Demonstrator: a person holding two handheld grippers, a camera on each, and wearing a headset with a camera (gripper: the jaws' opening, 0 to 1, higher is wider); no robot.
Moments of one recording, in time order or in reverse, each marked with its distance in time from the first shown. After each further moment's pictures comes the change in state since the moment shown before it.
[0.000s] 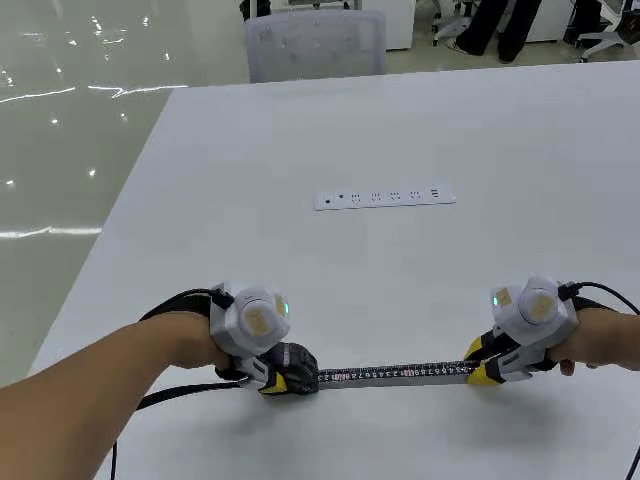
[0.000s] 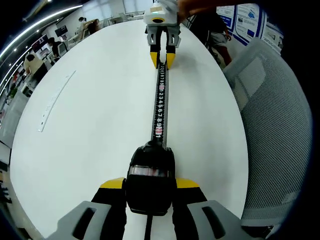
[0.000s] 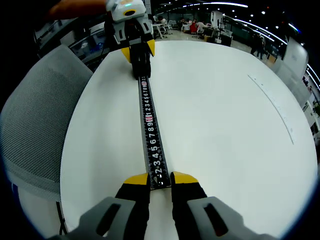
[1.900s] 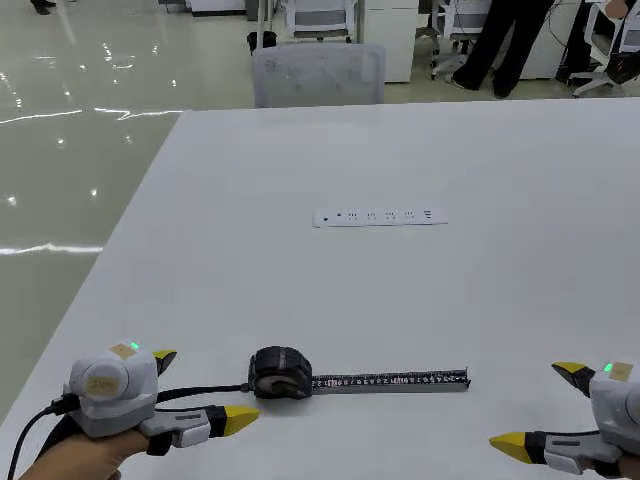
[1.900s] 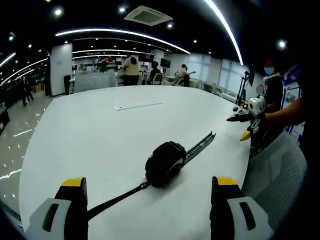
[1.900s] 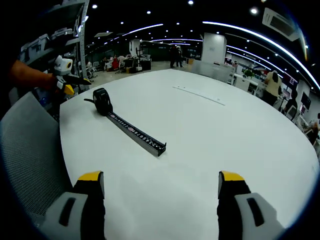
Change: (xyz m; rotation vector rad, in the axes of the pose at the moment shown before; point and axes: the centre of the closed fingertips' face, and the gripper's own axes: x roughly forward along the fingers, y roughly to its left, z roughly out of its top) left arm -0.091 -0.020 -0.058 -0.758 -0.563 0.412; right arm -0.092 0.054 -0.040 0.460 -0.317 -0.540
